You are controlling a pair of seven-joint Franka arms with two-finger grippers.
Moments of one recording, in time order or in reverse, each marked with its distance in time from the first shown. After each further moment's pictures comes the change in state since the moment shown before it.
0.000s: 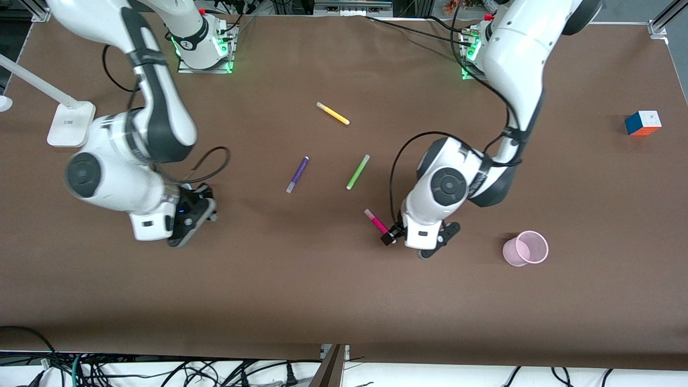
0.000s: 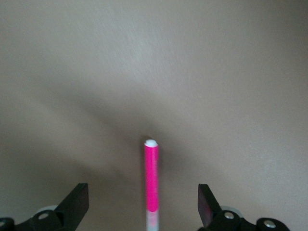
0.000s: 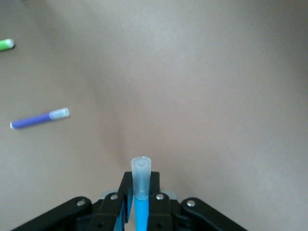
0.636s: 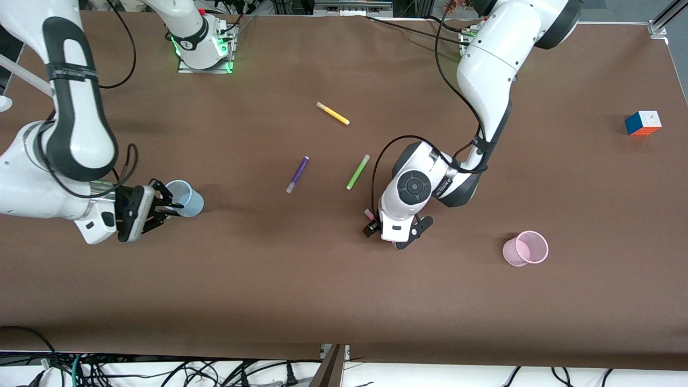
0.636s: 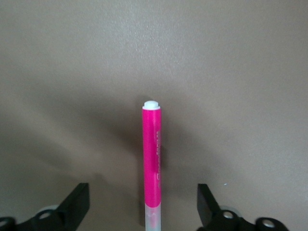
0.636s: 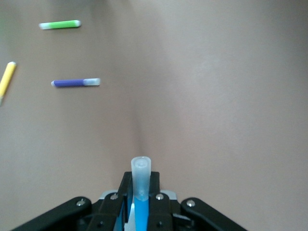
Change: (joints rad) left arm -0.060 0.077 0.003 0.007 0.000 0.020 -0.037; right arm -0.189 0.005 -0.001 -0.019 0.223 -0.152 -0.519
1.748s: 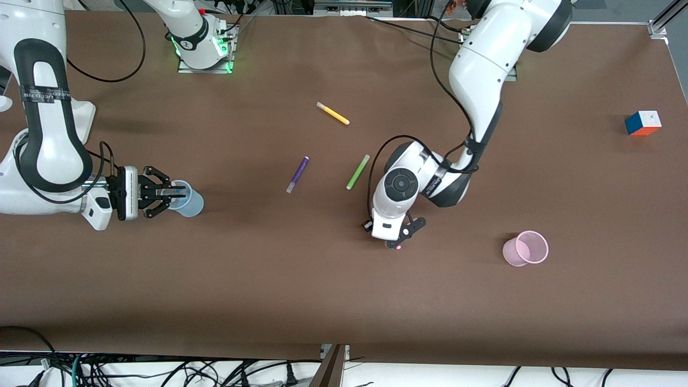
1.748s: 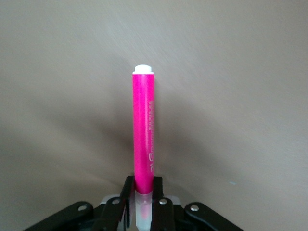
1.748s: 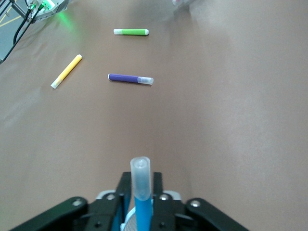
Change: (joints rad) left arm -0.015 0.011 0.022 0.052 0.081 -0.109 0.093; right arm -0.098 0.037 0.001 -0.098 0.170 -0.124 -0.407
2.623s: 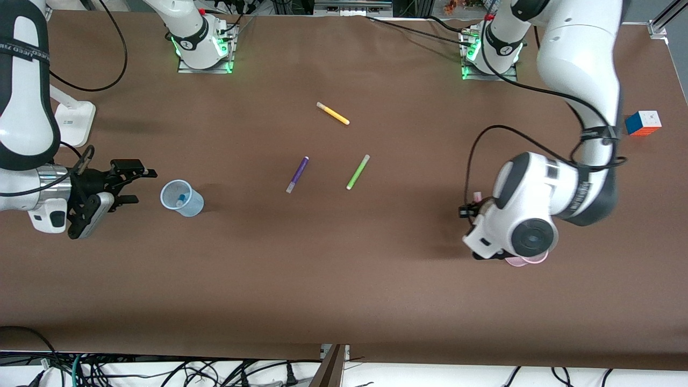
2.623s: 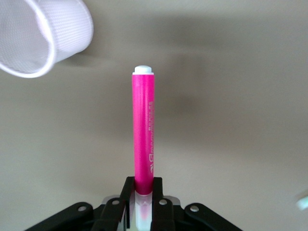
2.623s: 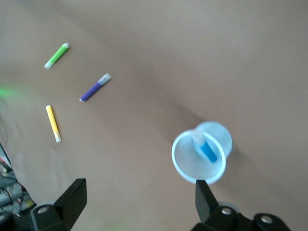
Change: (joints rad) left arm 0.316 -0.095 0.001 0.239 0.002 -0.794 0.845; right arm 0.024 -0.055 0.020 0.292 -0.316 -0.228 1.167
